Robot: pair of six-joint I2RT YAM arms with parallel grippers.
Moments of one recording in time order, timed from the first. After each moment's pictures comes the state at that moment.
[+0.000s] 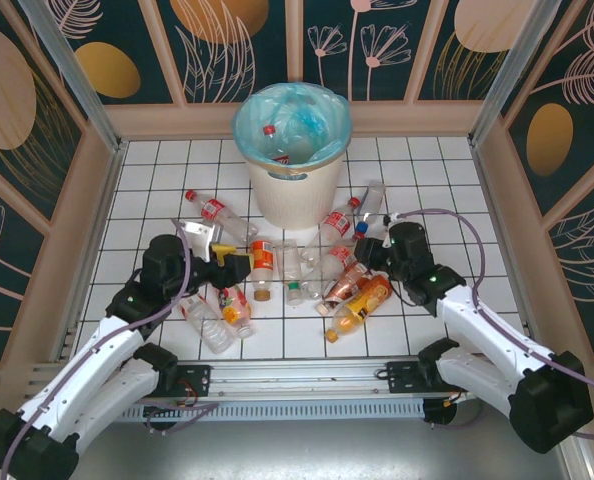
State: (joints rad) left arm -0.50 0.73 0.55 -0.24 0.39 -0.41; right arm 0.47 0.96 0.55 -0.22 -0.06 0.60
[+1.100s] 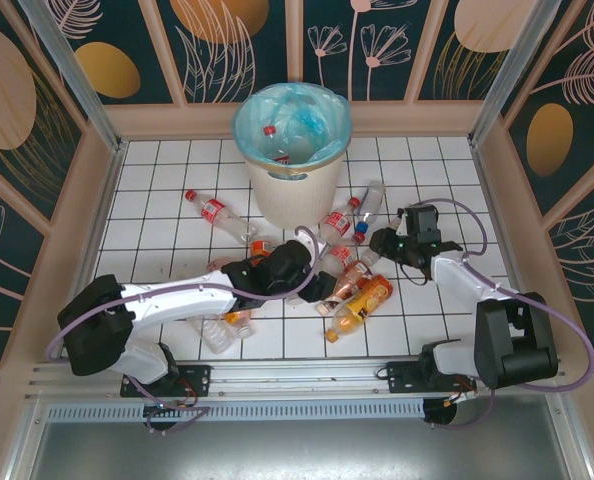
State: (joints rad) left arm -1.07 1.49 0.89 -0.11 -0.06 -0.48; right arm 0.20 1.30 0.65 -0.22 -0.27 0.54
